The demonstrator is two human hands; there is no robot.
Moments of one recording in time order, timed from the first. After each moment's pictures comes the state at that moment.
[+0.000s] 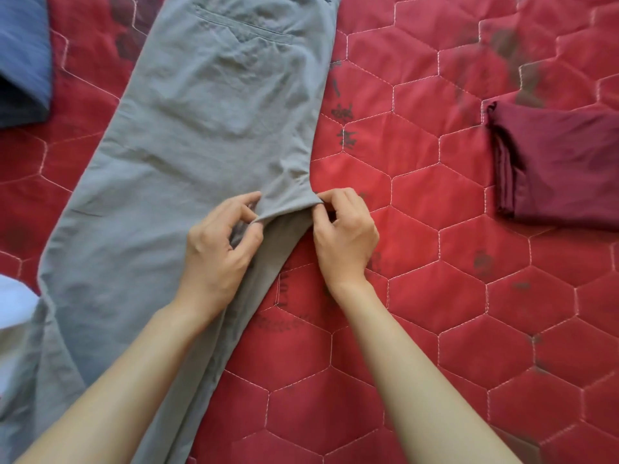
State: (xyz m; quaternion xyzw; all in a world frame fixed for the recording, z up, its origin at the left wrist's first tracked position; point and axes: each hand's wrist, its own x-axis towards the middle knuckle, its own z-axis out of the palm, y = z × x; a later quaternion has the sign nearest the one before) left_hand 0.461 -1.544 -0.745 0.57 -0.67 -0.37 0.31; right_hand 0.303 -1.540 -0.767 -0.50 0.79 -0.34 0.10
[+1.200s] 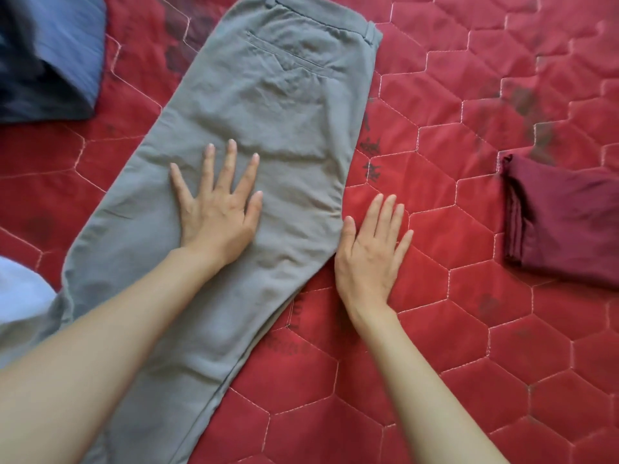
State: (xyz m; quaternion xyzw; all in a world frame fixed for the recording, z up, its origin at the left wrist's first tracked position) left_hand 0.487 -1.613 -0.796 0.65 -0.75 -0.09 0.02; right_hand 0.293 -1.544 -0.772 -0.54 0.84 -0.04 0.07
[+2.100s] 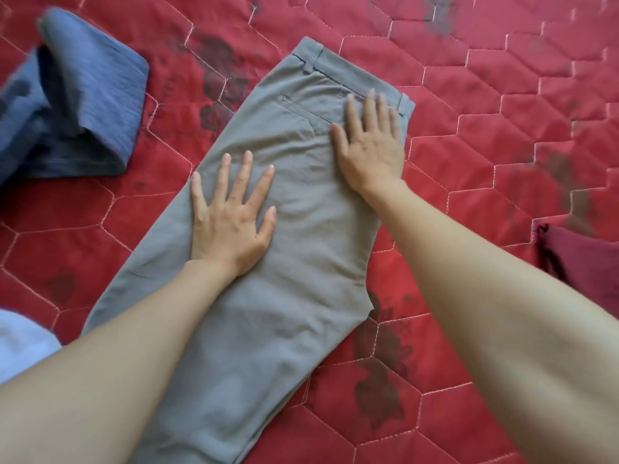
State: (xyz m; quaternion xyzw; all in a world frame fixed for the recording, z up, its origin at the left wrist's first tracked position) left_hand 0.505 -1.680 -0.806 0.64 -0.76 -0.05 0.06; right_hand 0.293 -1.793 -0.773 -0.71 0.70 0.03 0.01
